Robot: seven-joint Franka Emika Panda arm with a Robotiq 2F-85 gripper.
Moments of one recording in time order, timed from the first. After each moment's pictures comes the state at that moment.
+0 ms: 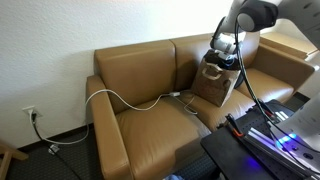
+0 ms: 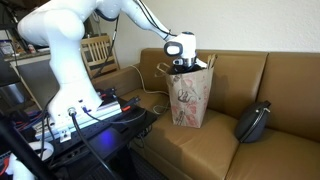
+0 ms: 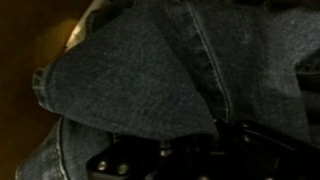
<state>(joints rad) 0.38 1.06 -0.76 -1.87 1.19 2.39 2.60</state>
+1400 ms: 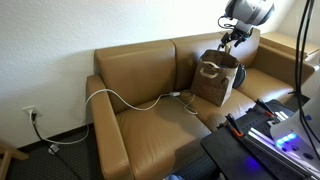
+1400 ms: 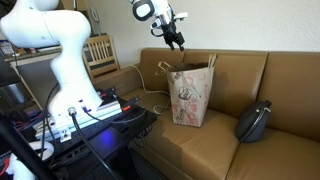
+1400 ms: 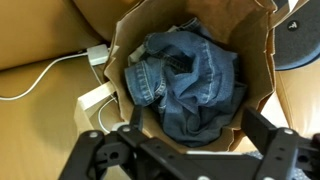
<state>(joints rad) 1.29 0.45 -1.51 -2.45 0.97 2.67 2.39</state>
